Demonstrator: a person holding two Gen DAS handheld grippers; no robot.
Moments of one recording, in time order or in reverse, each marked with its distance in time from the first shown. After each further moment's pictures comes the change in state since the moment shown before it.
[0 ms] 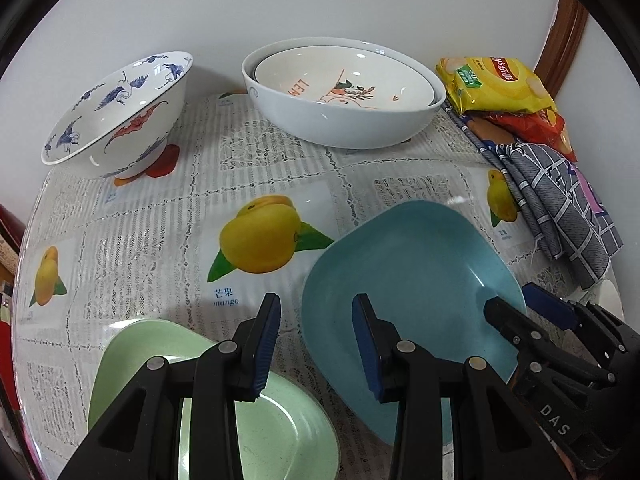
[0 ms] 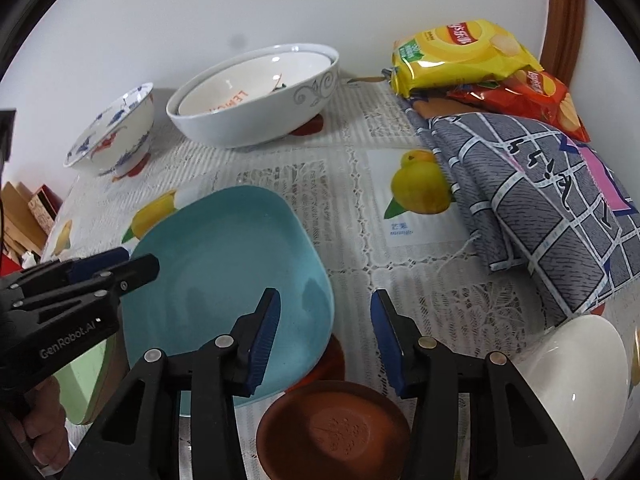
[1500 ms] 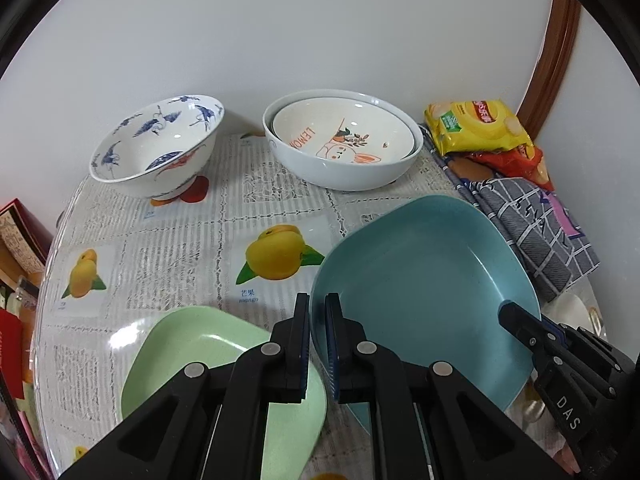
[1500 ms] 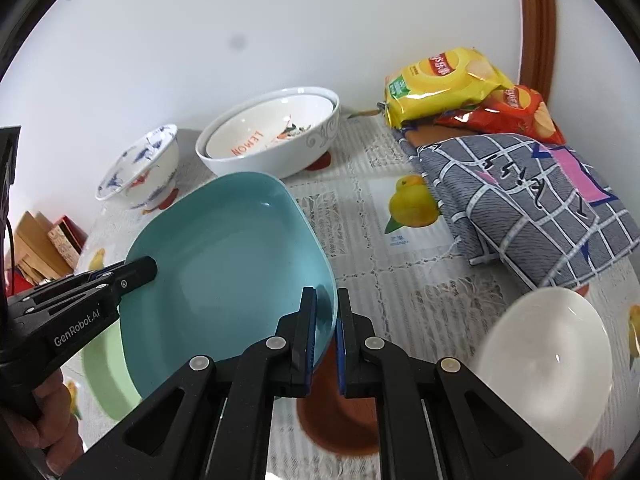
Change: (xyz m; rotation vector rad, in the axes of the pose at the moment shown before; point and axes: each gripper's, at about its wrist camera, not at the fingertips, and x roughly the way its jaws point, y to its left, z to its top) left arm -0.071 0.001 -0.011 -0.041 -0.120 0.001; right arm -0.069 -0.002 -0.010 0.089 -0.119 0.083
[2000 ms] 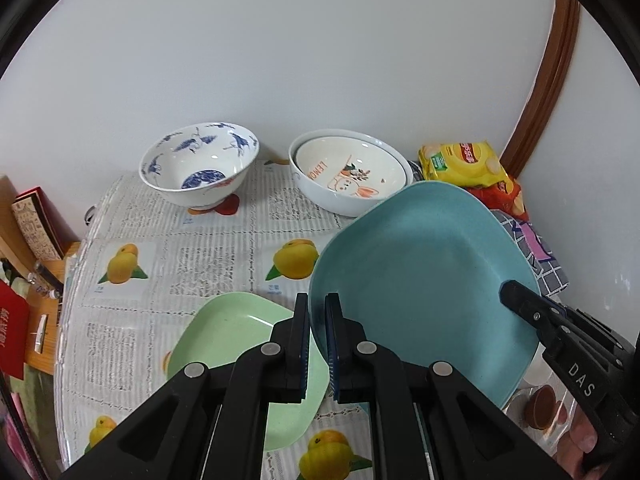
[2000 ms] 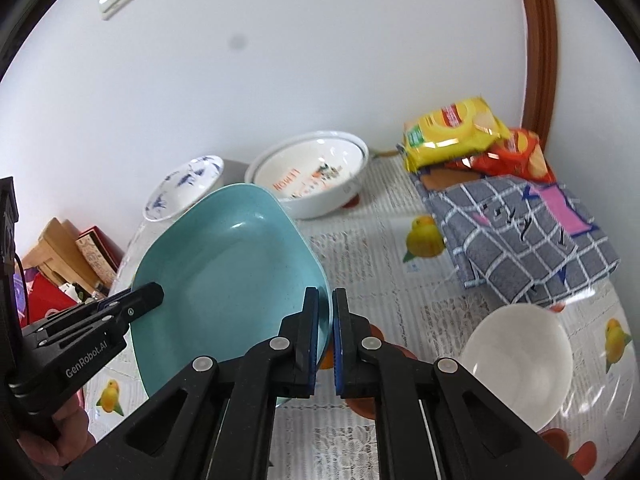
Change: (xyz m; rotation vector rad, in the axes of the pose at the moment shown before) left arm -0.075 0.025 -0.010 -0.068 -0.084 -0.019; right arm -0.067 0.036 0.017 -0.057 -0.080 0.030
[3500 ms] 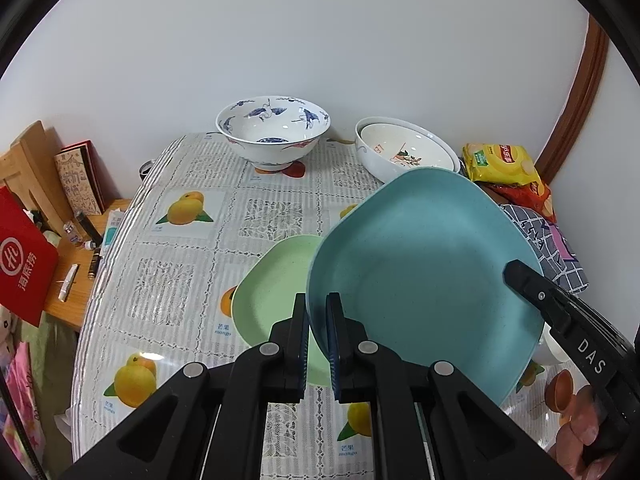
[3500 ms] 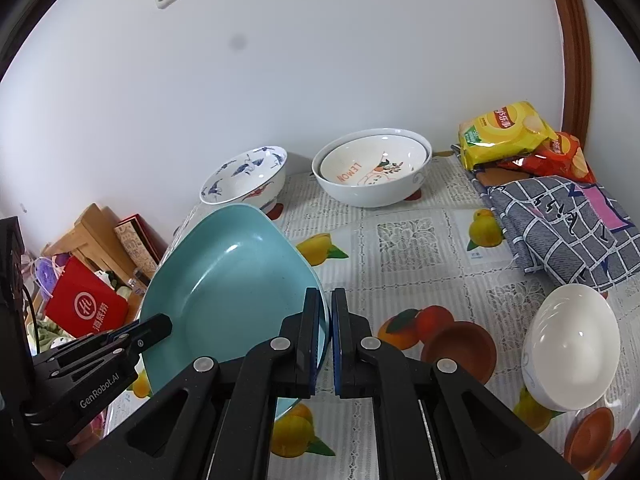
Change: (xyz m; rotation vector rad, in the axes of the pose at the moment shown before) left arm -0.028 0.043 -0.053 -0.110 0.012 0.110; right arm -0.001 0.042 -0.033 -0.022 -0.022 0.138
